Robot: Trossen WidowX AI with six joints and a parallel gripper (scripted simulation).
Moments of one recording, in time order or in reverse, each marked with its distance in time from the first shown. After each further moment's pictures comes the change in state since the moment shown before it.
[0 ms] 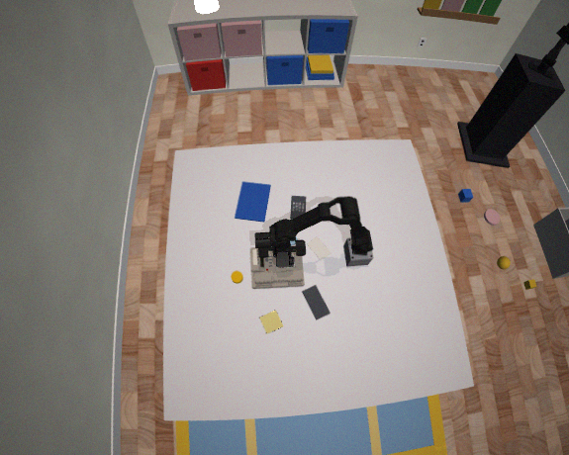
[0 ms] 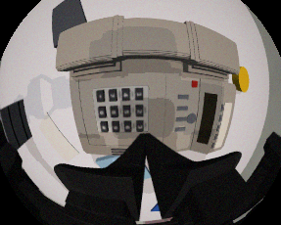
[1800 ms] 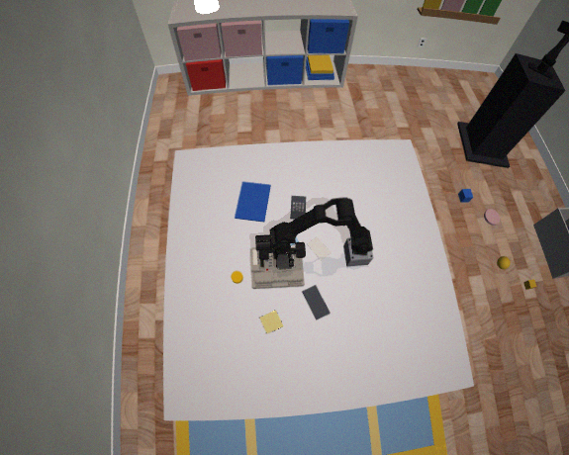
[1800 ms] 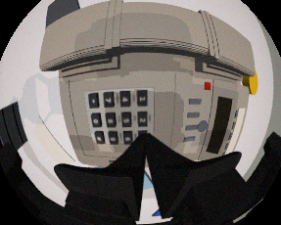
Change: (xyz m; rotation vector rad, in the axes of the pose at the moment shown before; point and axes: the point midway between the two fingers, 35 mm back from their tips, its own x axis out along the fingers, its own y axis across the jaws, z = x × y) arm 0.025 0.002 0.000 0.000 0.000 0.007
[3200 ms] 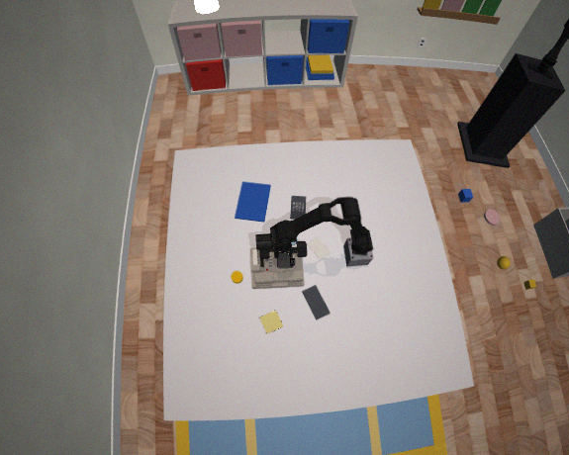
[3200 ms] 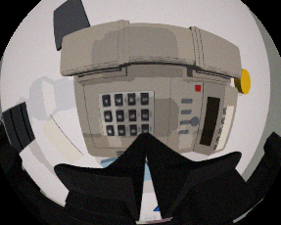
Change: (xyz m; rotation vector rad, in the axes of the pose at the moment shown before) arm -0.026 0.004 0.005 0.009 0.000 0.007
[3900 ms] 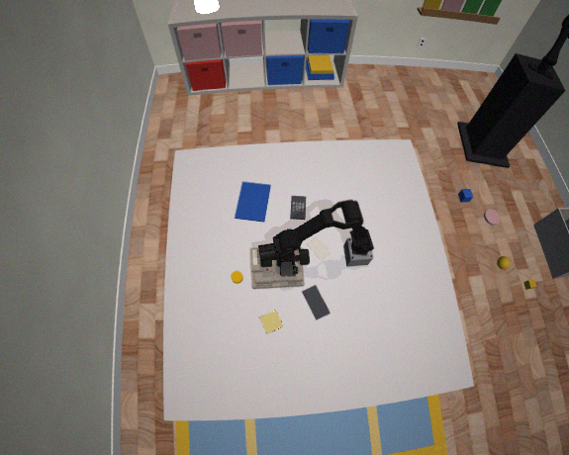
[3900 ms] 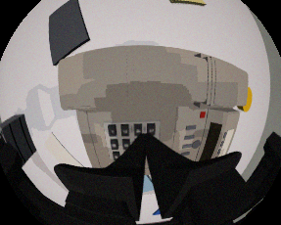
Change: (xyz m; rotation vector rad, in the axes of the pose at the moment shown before) arm 0.010 0.007 0.031 -0.015 -0.003 -0.022
